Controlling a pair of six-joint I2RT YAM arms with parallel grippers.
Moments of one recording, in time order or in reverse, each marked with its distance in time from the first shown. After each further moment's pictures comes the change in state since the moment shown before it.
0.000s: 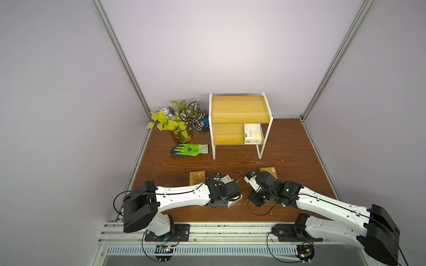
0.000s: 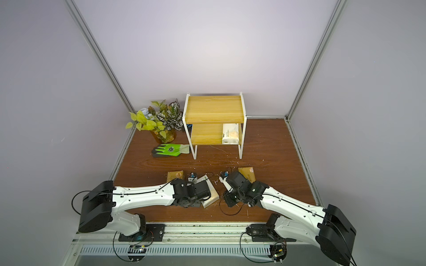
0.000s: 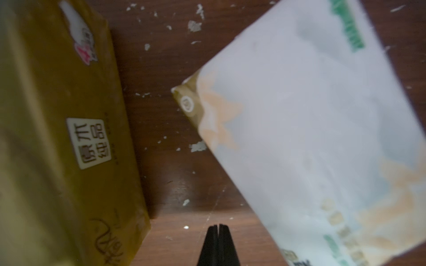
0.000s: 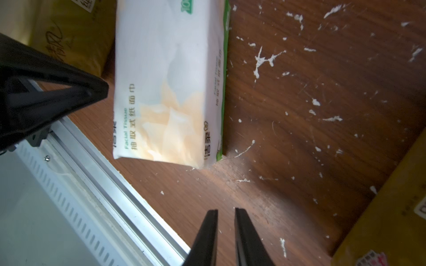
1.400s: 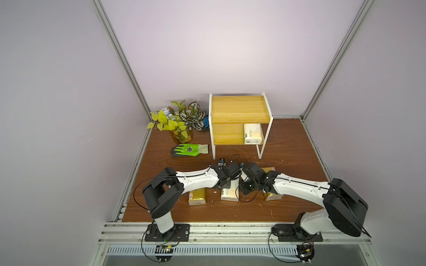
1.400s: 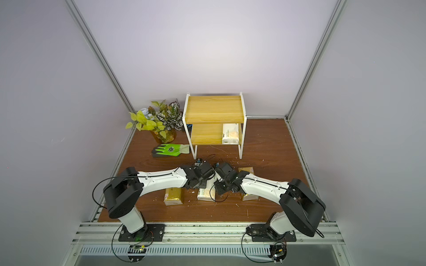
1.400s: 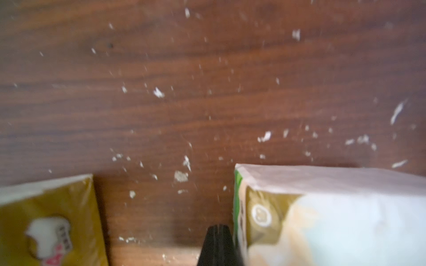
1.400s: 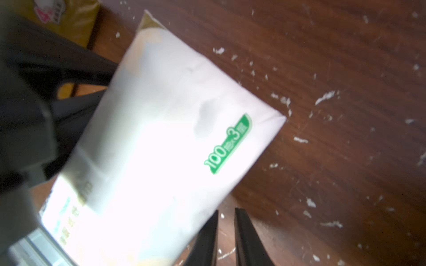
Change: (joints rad) left arm 0.224 0.245 0.156 0.227 -0.056 0.276; right arm -0.059 0.397 0.170 0.208 0.053 -0.068
